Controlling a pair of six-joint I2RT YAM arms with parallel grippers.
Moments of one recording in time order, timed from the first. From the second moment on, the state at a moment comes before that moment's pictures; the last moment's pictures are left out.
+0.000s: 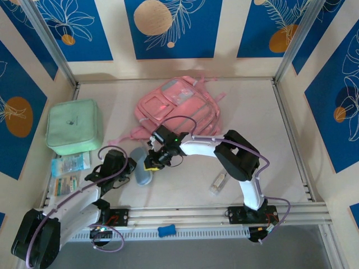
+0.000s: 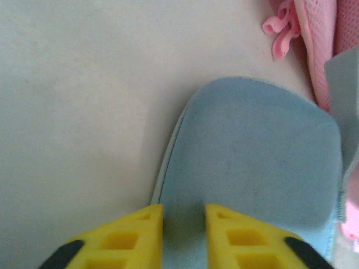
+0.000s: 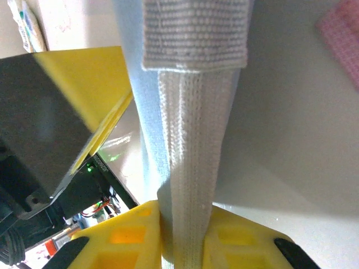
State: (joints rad) left arm -0.41 0.87 0.23 -0.19 0.02 -1.15; right arm 0.94 2.01 1.30 -0.32 -0.65 0.82
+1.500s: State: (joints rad) left arm -0.80 2.06 1.64 -0.45 -0.16 0.16; right arm -0.05 1.32 1.00 -0.68 -0.66 0.62
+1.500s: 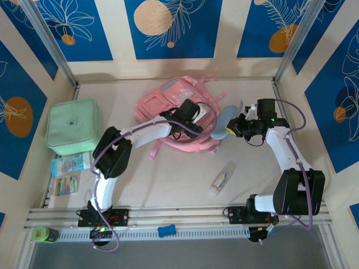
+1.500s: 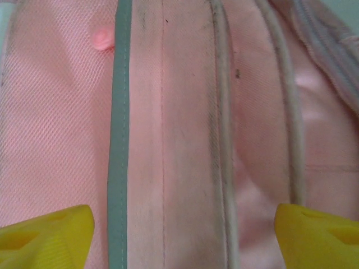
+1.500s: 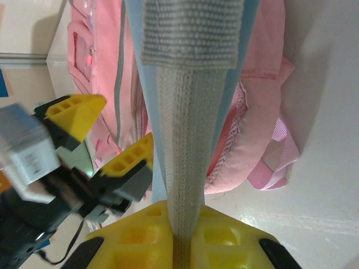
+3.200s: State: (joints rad) left arm -0.81 1.82 1.77 -0.71 -0.17 -0.31; right arm 0.34 1.87 1.13 0.03 -0.70 0.91
